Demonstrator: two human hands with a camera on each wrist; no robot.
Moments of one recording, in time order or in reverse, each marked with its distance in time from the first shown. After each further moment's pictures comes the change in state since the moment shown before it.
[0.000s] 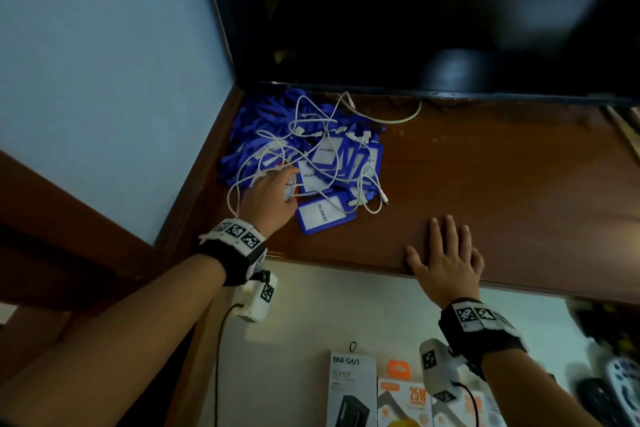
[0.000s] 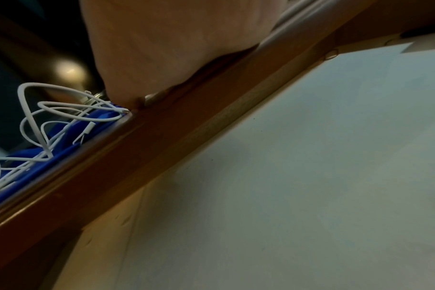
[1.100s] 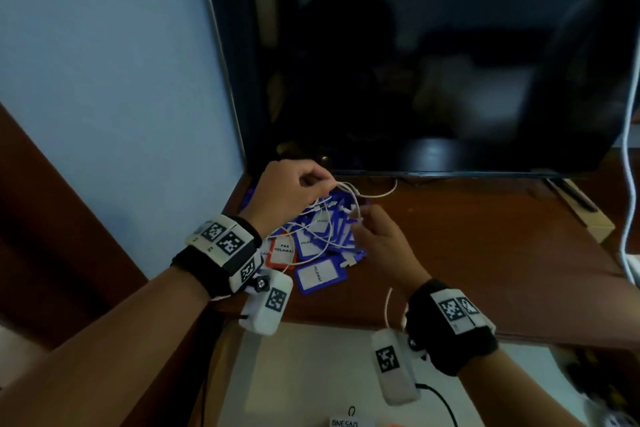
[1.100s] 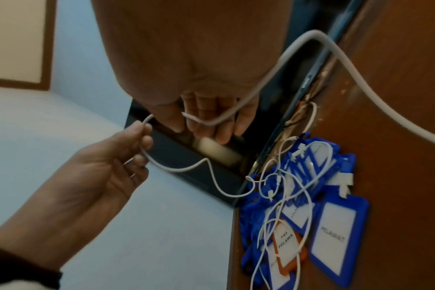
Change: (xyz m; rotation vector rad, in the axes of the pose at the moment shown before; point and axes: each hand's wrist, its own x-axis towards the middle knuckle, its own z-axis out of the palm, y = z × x) left_hand -0.021 0.130 -0.157 -0.387 0.162 0.385; right_hand -0.038 -0.123 -0.177 1.140 -0.097 -0.407
